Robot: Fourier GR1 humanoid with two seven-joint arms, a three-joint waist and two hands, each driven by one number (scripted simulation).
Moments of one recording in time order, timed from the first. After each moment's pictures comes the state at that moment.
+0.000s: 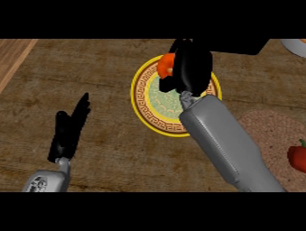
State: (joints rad) left arm -0.12 0.12 -0.11 -1.44 -0.07 0.15 0.25; right arm -0.84 -0.01 0.32 -1.15 1.17 -0.22 0.85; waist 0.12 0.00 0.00
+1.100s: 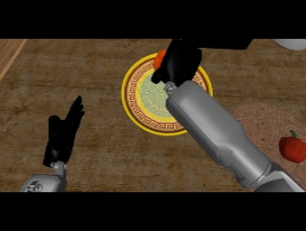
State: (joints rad) left arm -0.08 0.12 -0.07 -1.43 -0.07 0.16 0.21; right arm -1.05 -0.01 0.44 -0.79 1.07 -0.36 1.13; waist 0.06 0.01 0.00
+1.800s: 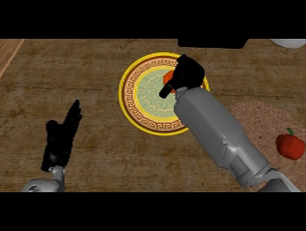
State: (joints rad) left arm -0.05 0.11 -0.06 -1.44 -0.07 0.16 0.20; right arm -1.01 0.00 0.37 -0.60 0.67 -0.38 0.94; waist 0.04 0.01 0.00
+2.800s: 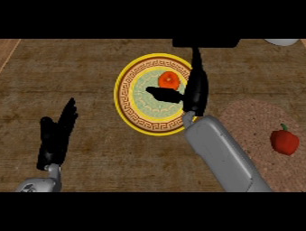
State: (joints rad) left arm -0.06 0.12 -0.03 -1.46 -0.07 0.16 0.23; right arm -0.68 0.00 0.35 -1.06 0.31 -0.85 0.38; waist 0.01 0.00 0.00
